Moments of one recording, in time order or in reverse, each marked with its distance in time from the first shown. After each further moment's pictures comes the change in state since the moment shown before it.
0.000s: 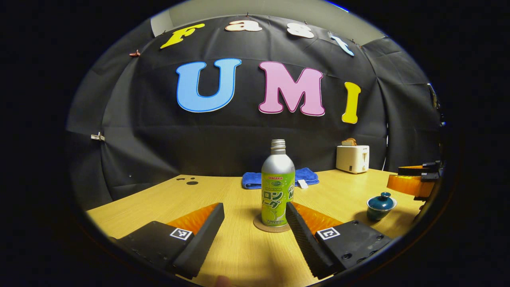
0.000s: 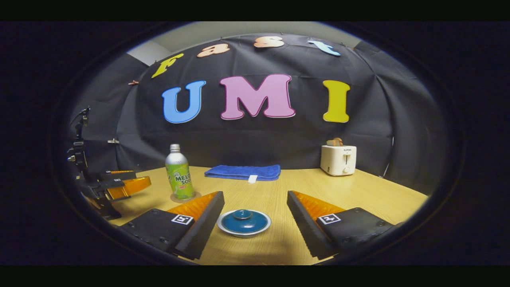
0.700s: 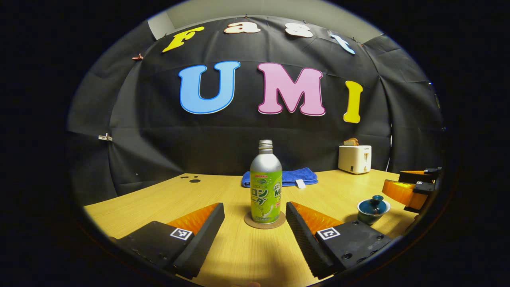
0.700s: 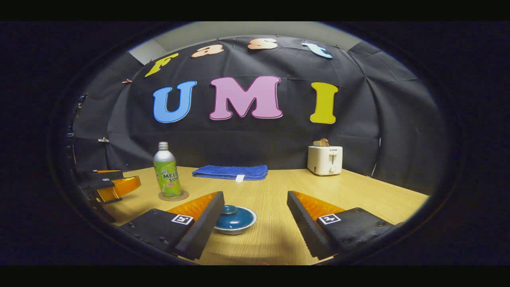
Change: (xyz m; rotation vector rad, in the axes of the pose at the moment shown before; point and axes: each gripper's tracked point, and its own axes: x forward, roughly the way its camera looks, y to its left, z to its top) left arm -0.015 -0.037 0.001 0.000 0.000 0.031; right arm -0.002 -0.015 -0.011 -0.012 -0.009 -0.080
